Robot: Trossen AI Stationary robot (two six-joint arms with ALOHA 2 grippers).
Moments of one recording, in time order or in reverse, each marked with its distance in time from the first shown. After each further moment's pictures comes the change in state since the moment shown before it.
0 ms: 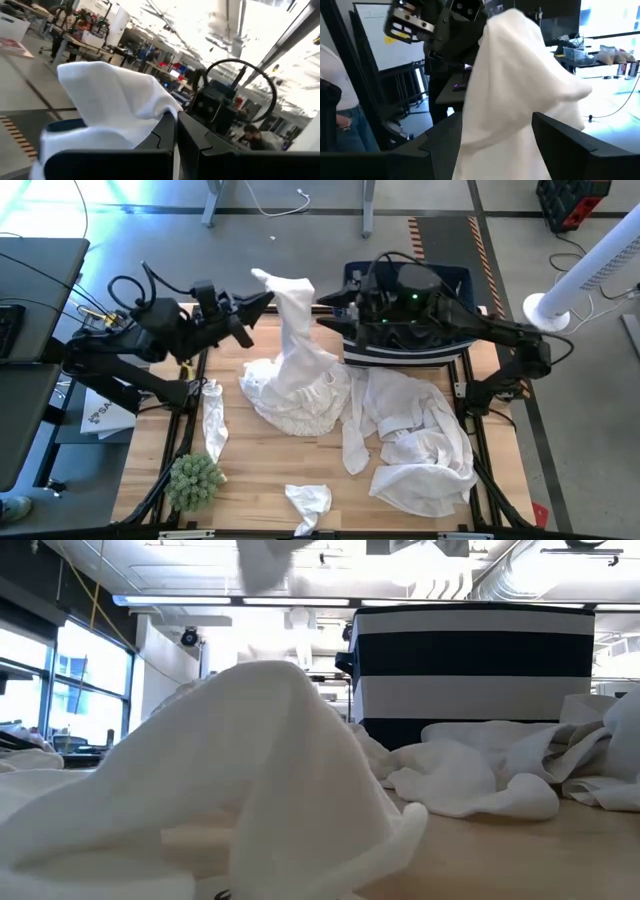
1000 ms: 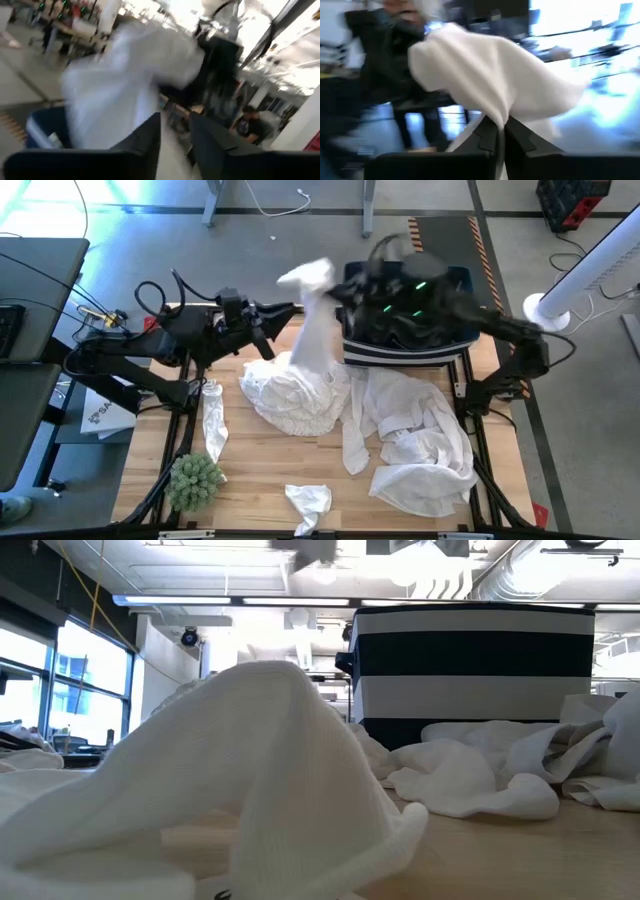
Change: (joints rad) left arm 0.006 0.076 0.000 -0.001 0.061 -0.002; right arm -0.038 -0.005 0.152 -0.203 0.189 -0.016
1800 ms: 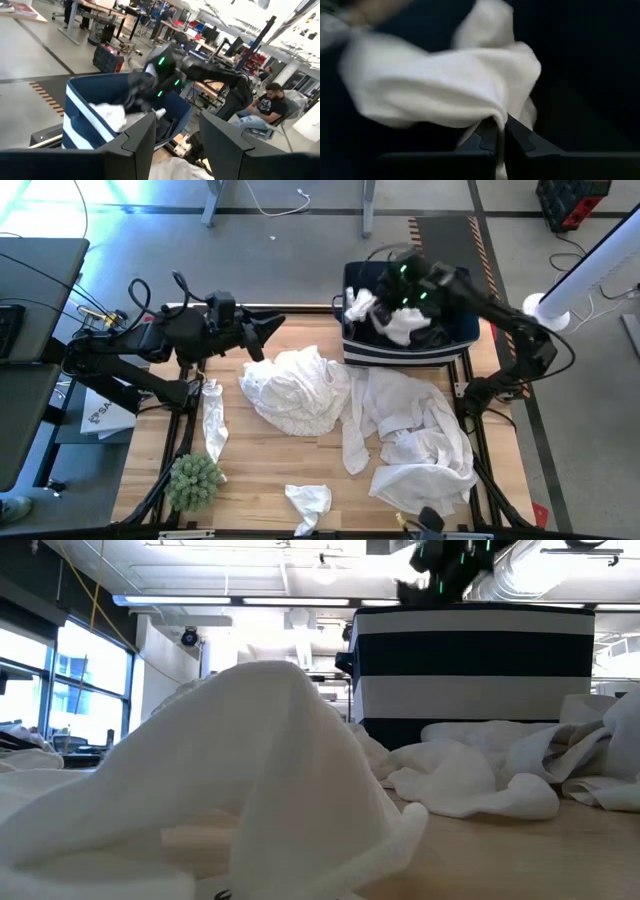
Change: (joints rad) left arm 0.001 -0.071 0.000 -0.281 -0.015 -0.111; right arm -0.469 -0.013 -0.406 -0.455 -0.107 -0.119
